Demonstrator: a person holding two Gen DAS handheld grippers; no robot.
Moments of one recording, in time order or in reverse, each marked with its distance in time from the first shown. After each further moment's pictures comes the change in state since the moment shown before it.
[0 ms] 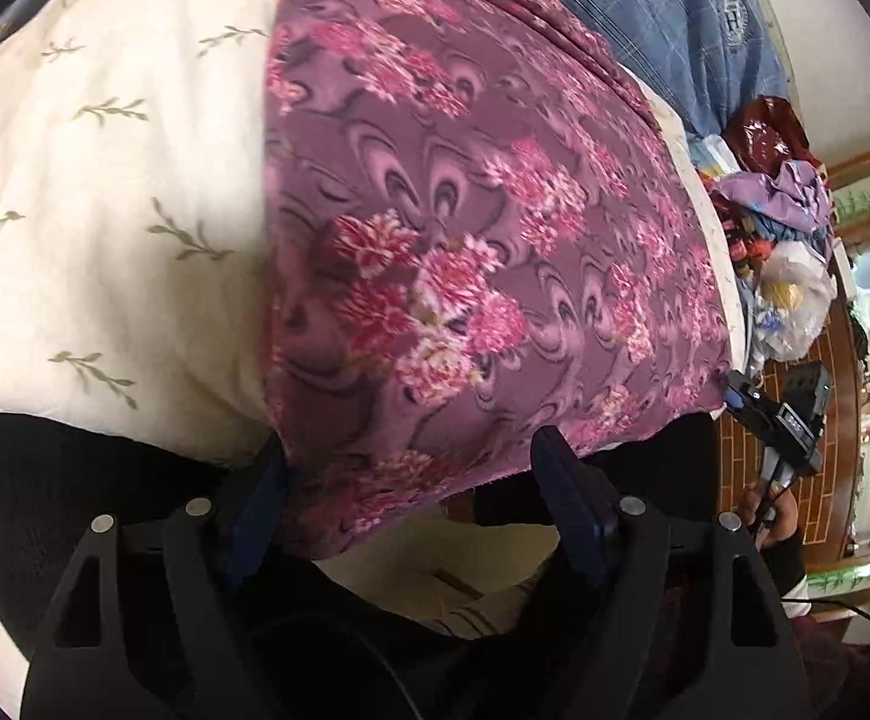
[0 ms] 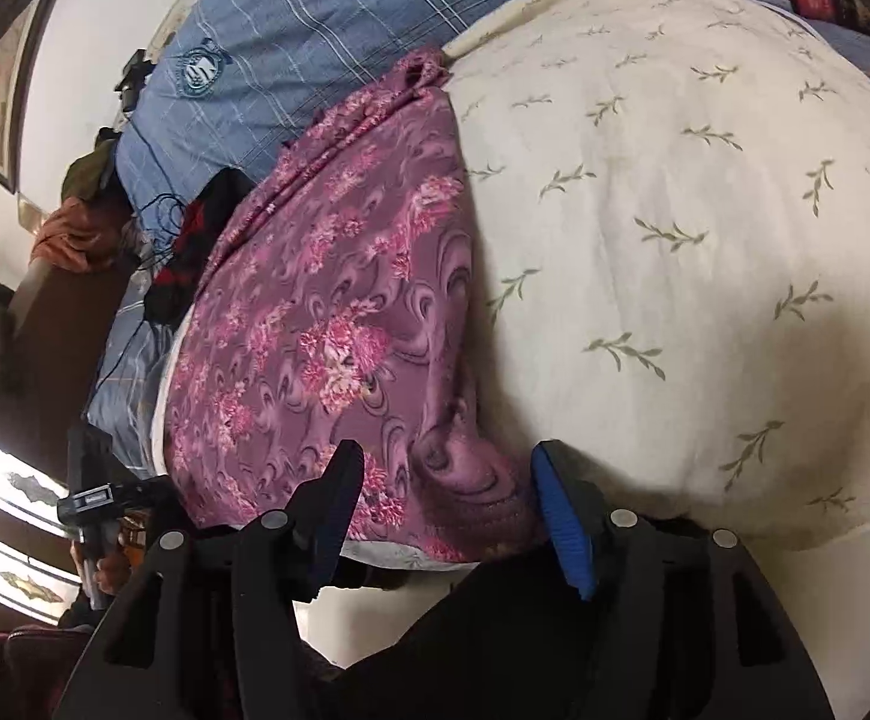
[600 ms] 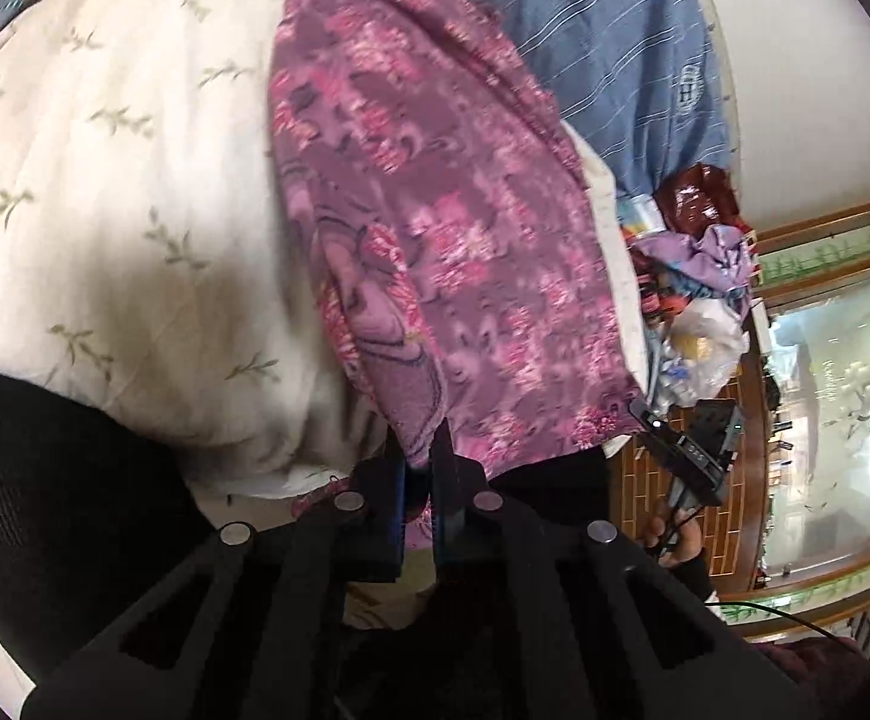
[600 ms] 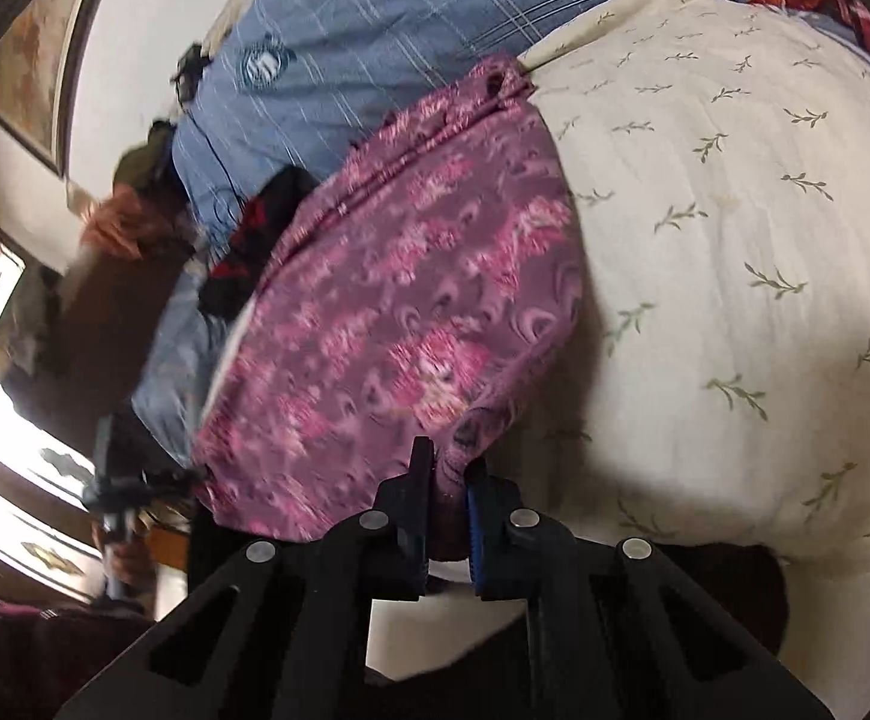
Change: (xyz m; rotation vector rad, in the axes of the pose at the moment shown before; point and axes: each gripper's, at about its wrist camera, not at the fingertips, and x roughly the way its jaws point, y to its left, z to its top) left arm -0.035 0.008 -0.001 -0.111 -0.068 -0.245; right arm 0.001 0.030 0.009 -0.036 -0.029 0.137
